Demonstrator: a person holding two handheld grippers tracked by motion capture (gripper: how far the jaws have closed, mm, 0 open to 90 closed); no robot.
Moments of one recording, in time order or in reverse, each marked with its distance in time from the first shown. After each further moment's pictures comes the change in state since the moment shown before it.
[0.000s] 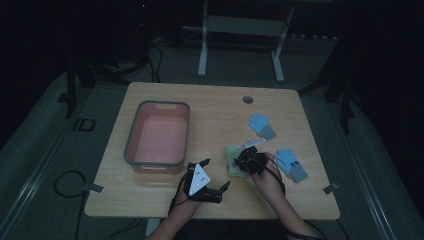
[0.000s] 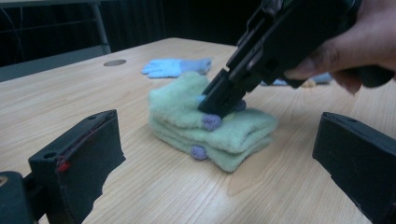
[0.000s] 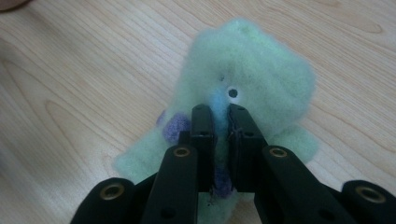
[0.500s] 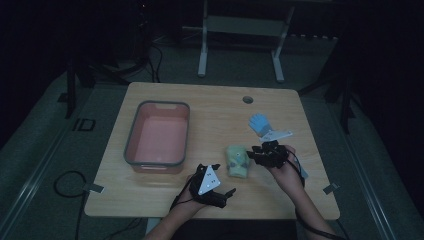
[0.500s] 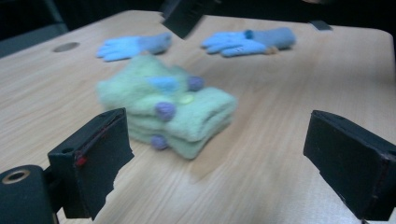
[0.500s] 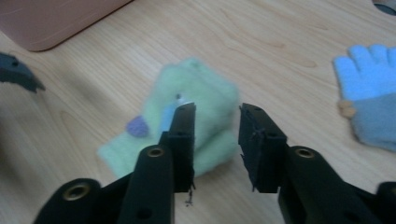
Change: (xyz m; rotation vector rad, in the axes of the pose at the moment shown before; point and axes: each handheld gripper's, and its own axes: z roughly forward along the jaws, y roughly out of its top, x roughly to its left) left arm -0.011 0.014 0.010 0.148 -0.150 0.079; right arm -0.047 -0.005 -0.044 -0.145 0.069 -0.006
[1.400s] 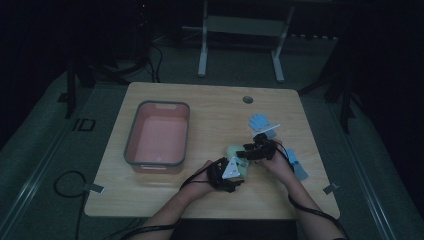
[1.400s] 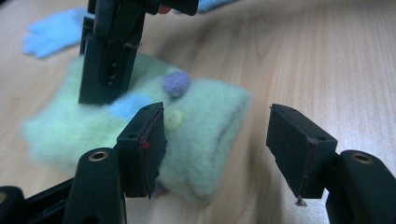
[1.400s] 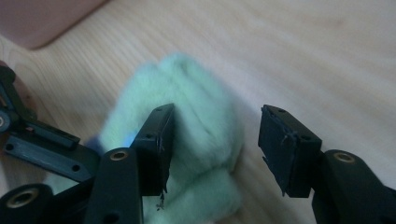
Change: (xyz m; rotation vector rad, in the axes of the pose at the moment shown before) left arm 0.021 0.017 0.065 0.219 -0.137 0.230; right arm -0.037 -0.003 0.071 0.082 0.239 0.067
